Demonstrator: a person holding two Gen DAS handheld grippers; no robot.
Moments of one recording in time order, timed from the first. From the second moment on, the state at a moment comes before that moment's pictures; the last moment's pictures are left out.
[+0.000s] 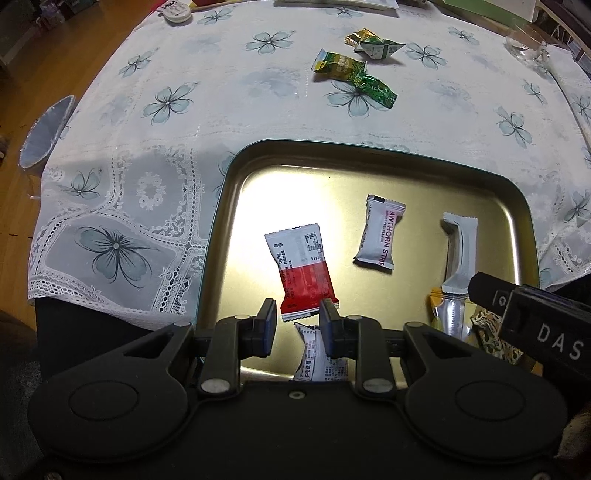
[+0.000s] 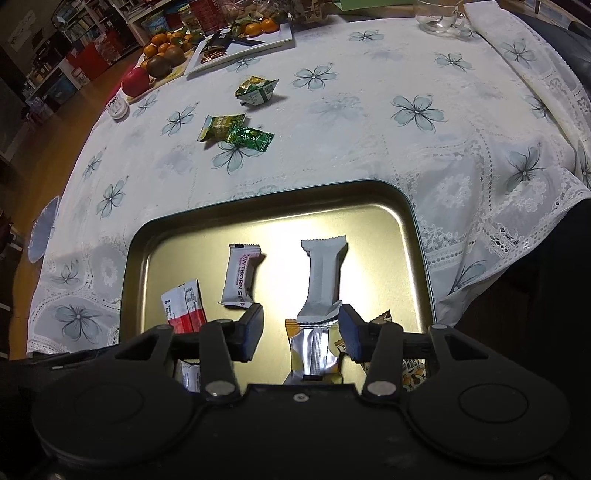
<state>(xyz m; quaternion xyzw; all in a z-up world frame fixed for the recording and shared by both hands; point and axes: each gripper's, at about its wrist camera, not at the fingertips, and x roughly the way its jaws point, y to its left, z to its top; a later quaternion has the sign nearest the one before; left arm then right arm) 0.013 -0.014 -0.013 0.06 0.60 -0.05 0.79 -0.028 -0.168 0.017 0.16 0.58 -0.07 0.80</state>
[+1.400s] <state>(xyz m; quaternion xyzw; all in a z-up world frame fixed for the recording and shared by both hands) 0.083 0.012 -0.005 0.04 0.63 -0.07 0.77 0.018 -0.159 0.005 0.09 0.62 -0.02 0.78</state>
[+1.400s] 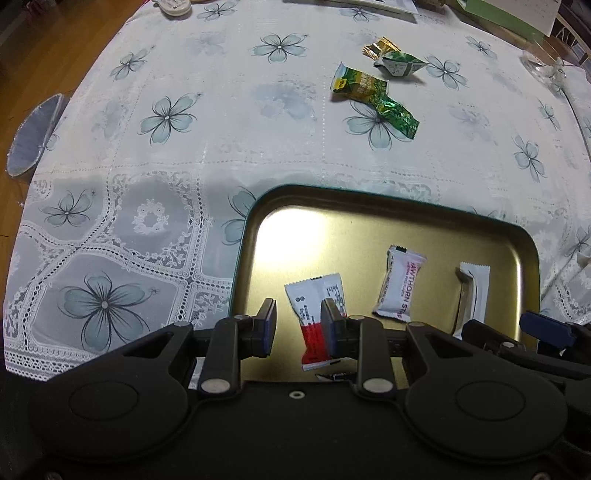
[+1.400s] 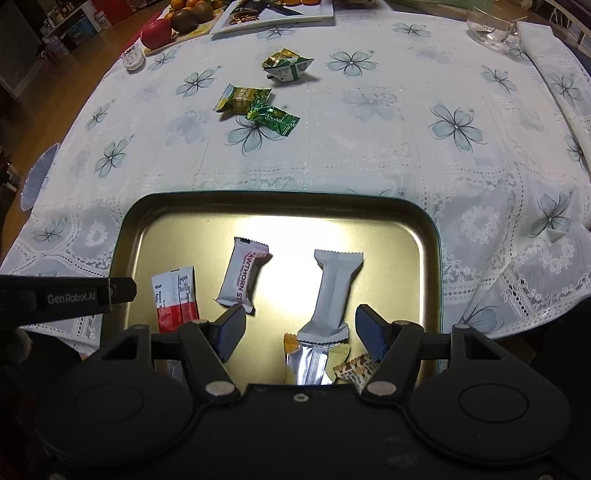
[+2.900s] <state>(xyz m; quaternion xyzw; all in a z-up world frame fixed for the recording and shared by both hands) 0.268 0.025 -0.078 0.01 0.60 -0.07 0.80 0.307 -0.182 -0.066 0.20 0.56 -0.11 0.80</state>
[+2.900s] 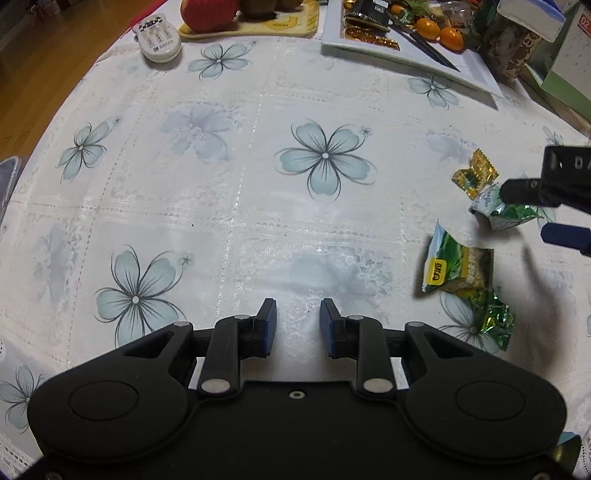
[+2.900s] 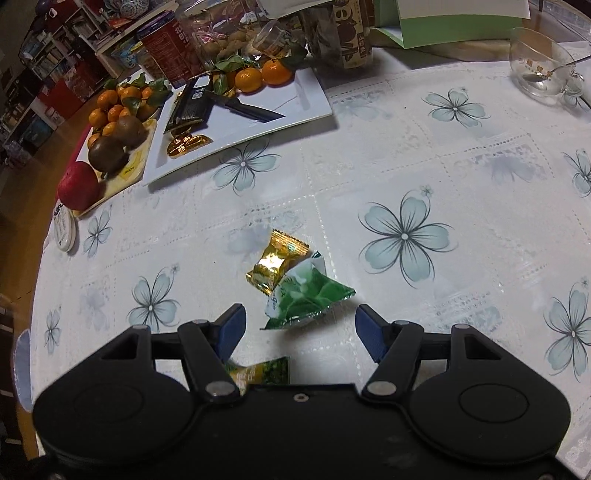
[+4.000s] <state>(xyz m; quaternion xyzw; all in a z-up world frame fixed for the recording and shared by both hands) 0.273 -0.001 -0.058 -0.01 0.61 -0.09 0.78 0.208 -0.231 -0.077 0.12 0.59 -0.11 0.79</state>
